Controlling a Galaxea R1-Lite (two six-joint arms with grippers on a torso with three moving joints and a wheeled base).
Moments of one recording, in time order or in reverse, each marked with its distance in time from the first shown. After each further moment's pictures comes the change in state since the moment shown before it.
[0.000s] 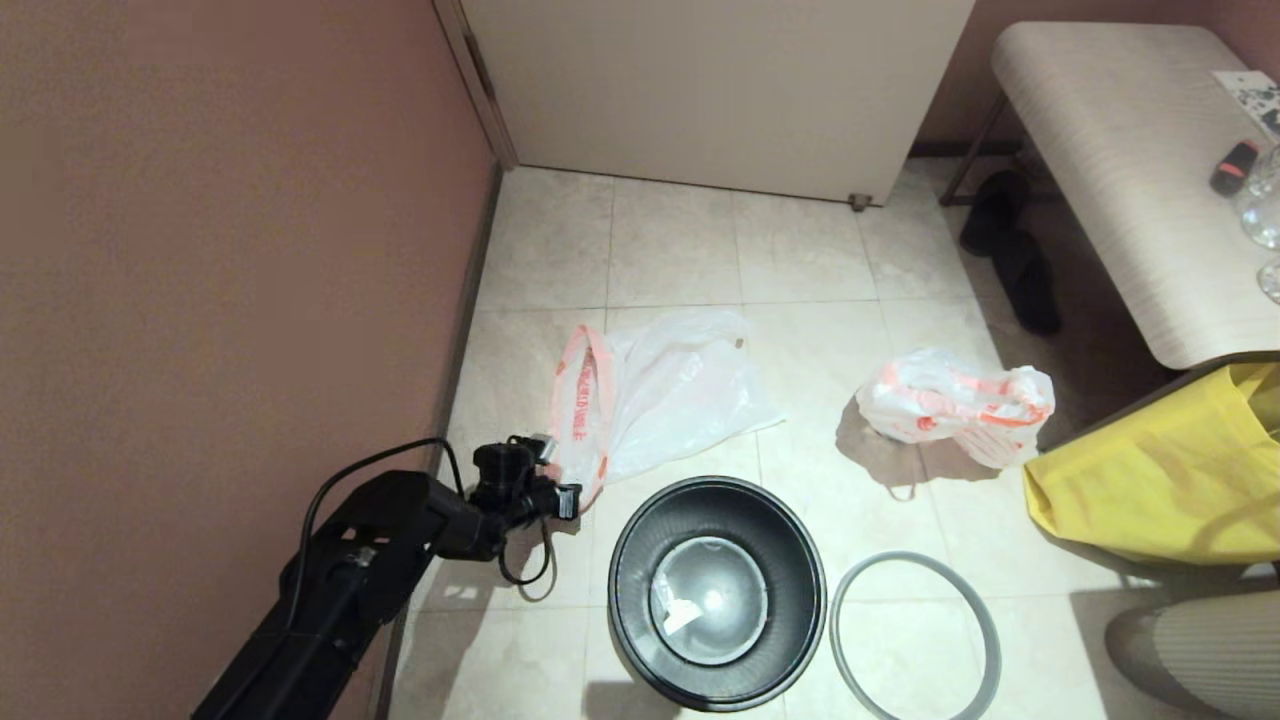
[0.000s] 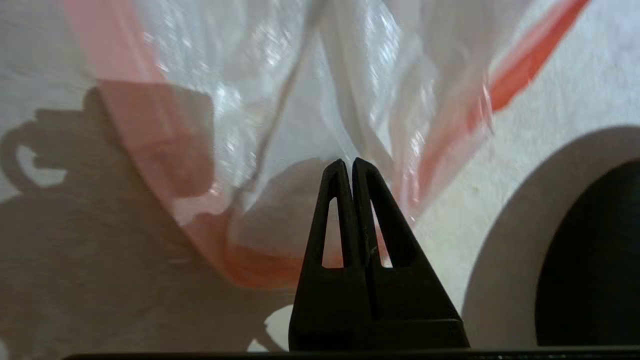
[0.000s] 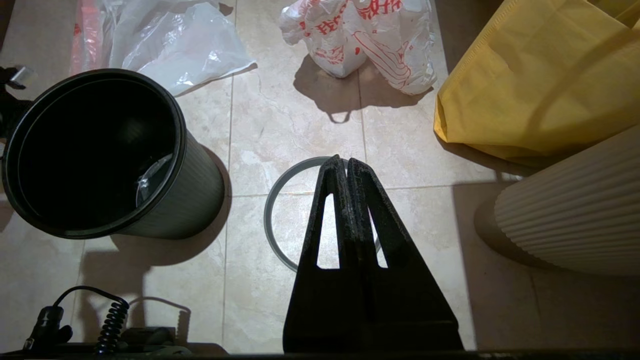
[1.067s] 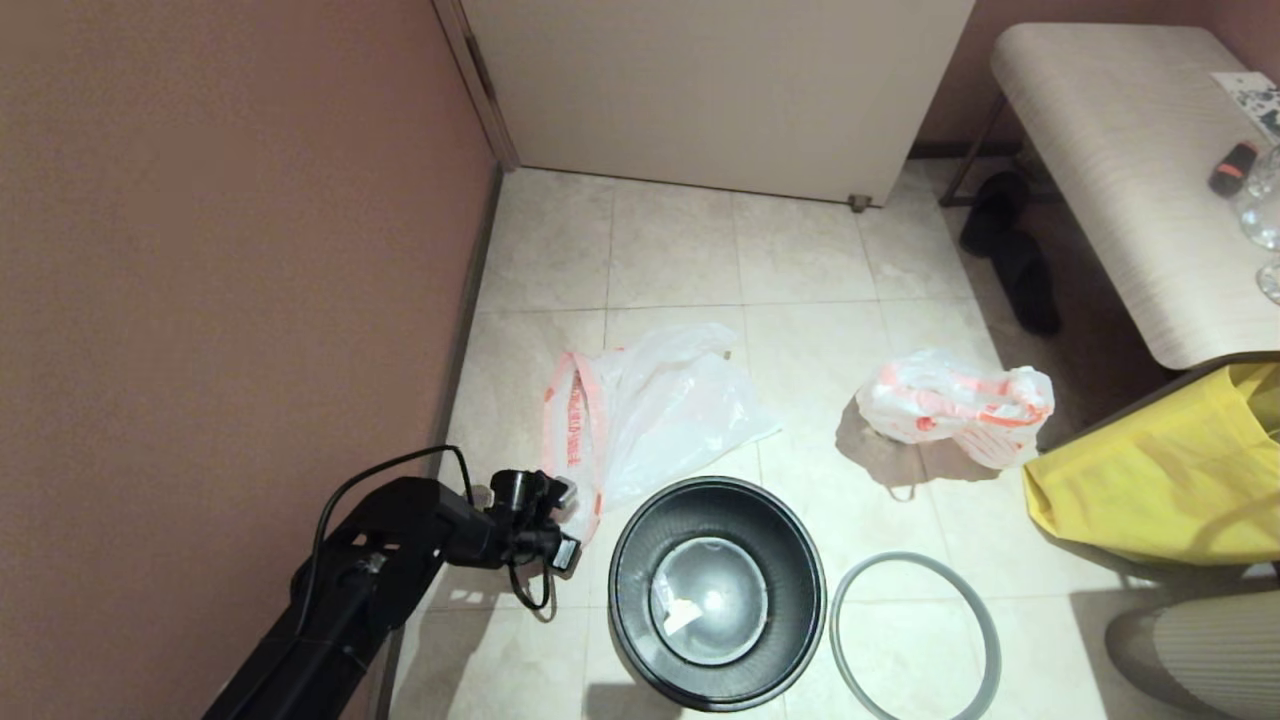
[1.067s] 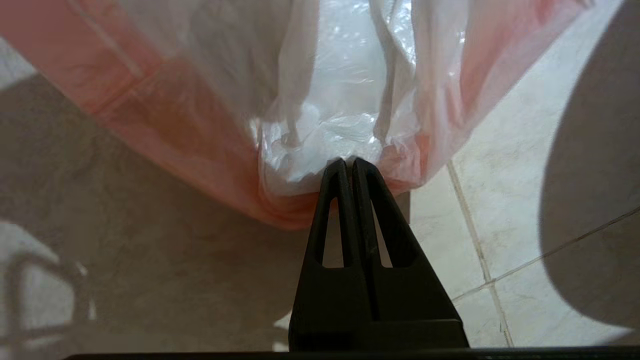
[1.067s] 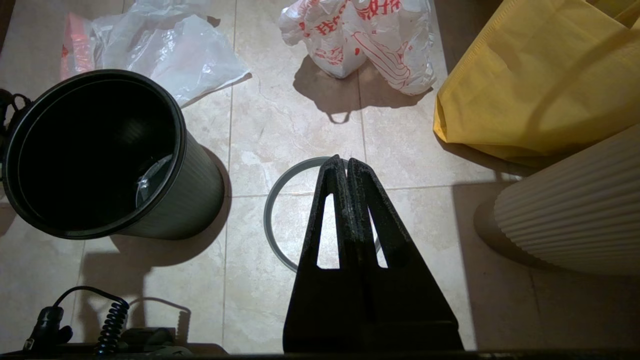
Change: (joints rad) left arm -0.015 0.025 0.002 0.349 0.174 0.277; right arm 0.000 0.000 0.000 0.000 0.000 0.000
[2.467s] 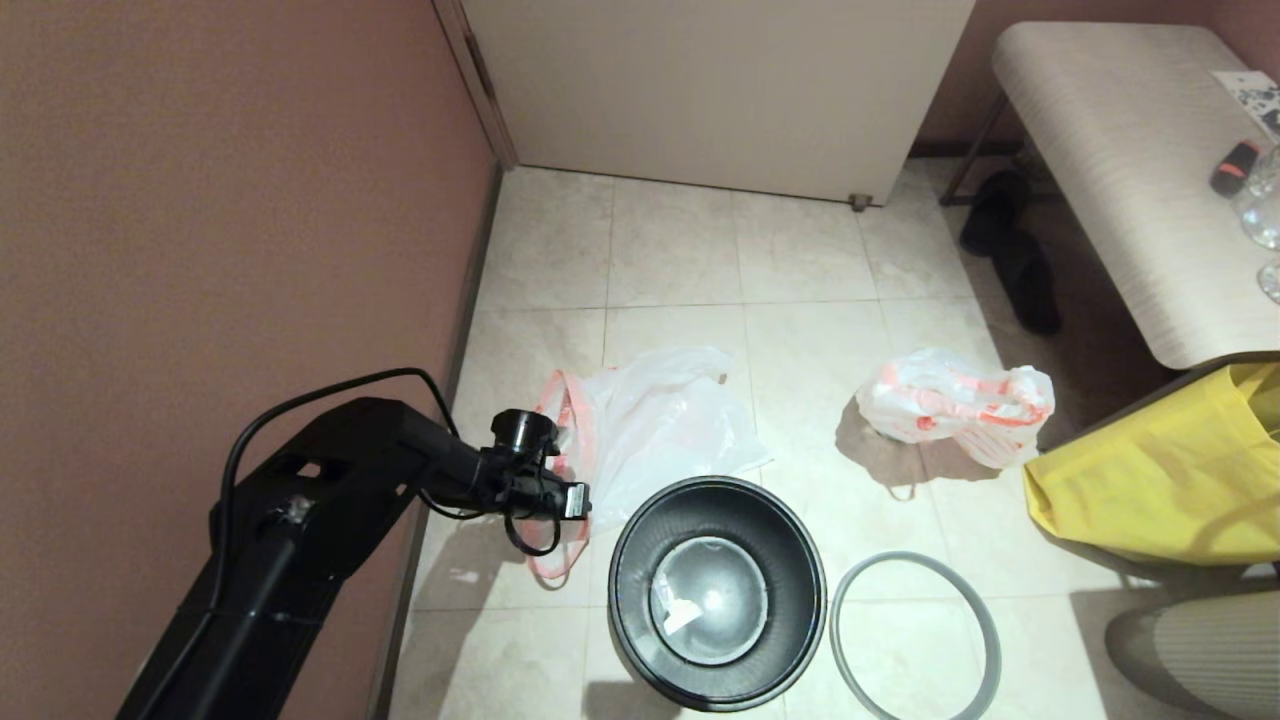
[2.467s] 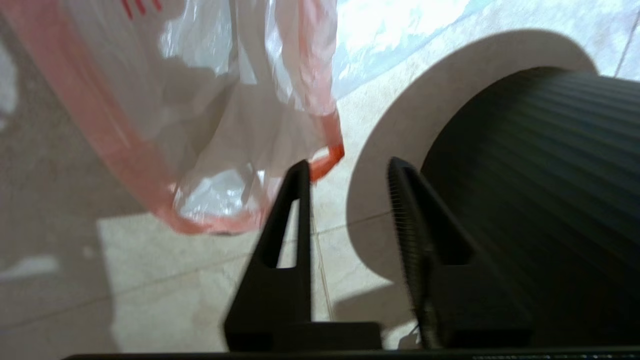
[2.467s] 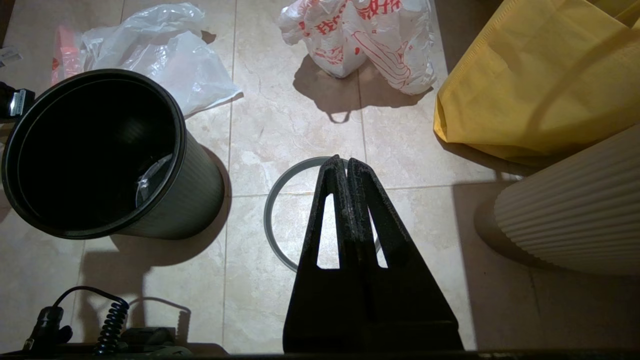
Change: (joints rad) left arm -0.080 -0.372 0.270 0.088 -0.005 -0.396; right arm 0.000 0.000 0.000 0.000 0.000 0.000
